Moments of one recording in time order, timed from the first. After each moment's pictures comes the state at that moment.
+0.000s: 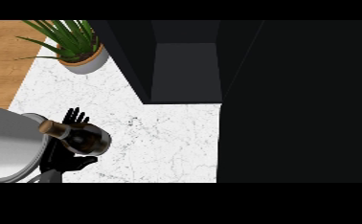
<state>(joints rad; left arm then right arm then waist) -0.29 0.27 0.33 -0.37 0.17 -0.55 -0.72 0.06 -0.06 -0.01 -2.39 -0.23 0.24 0.43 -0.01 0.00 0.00</state>
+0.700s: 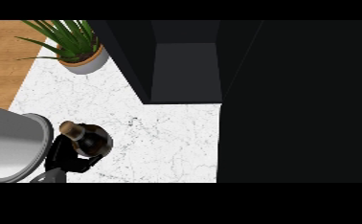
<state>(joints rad) -0.32 0.27 0.30 -0.31 0.16 -0.56 -0.76 0.06 -0.05 -0.01 -2.35 -0.20 0.25 0.38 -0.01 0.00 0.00</state>
